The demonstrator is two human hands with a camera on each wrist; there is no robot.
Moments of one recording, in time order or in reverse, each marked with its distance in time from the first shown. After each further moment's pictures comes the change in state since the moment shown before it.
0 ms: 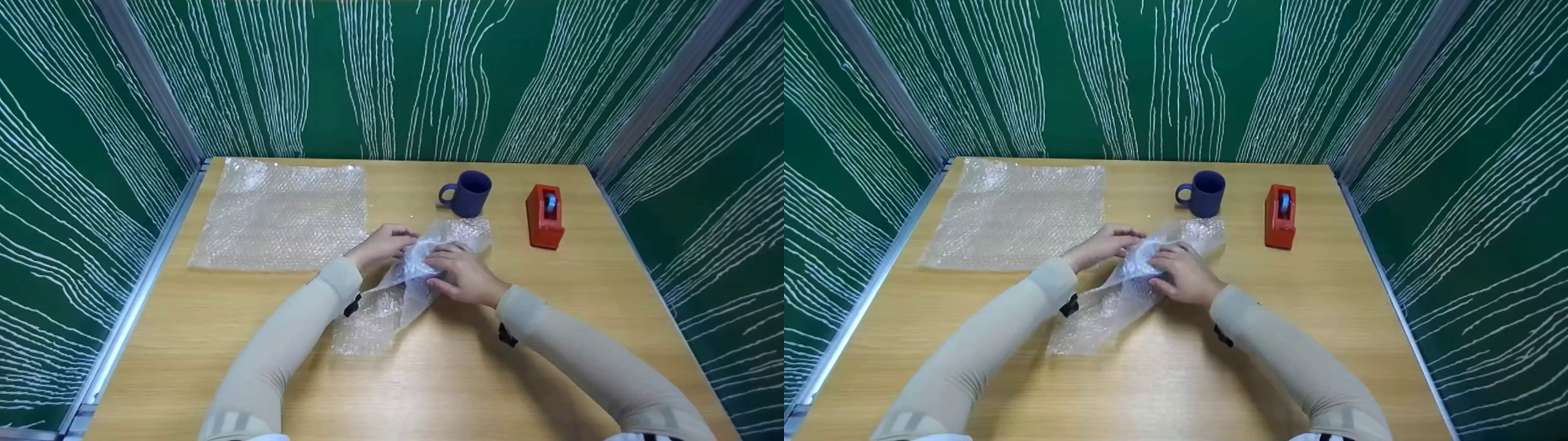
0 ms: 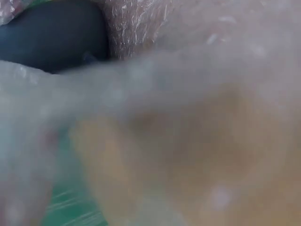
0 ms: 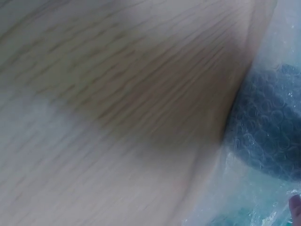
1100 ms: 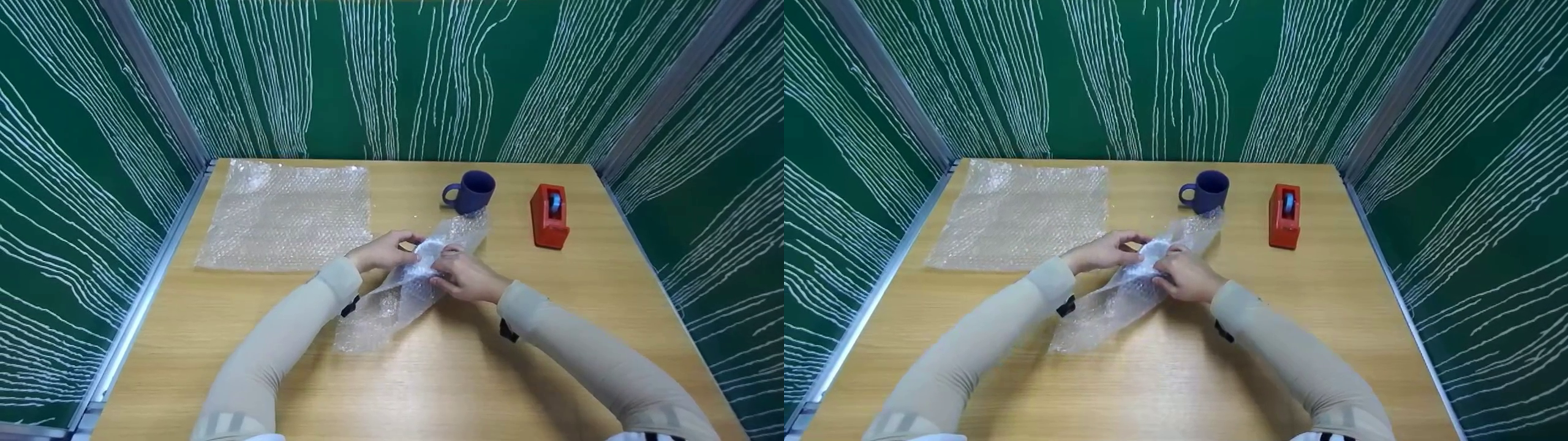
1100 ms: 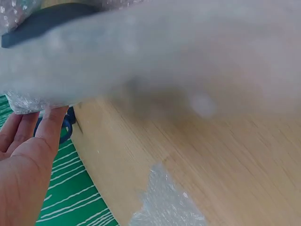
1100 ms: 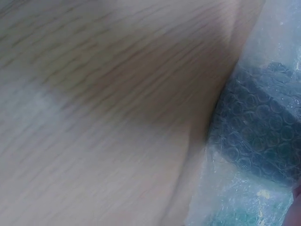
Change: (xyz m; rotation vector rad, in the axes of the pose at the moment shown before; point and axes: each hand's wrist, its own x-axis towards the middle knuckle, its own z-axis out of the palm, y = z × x) left_hand -0.014 0.008 -0.008 0.434 -0.162 0.134; right_hand 0.008 0.000 -0.001 0.056 -0.014 -0.141
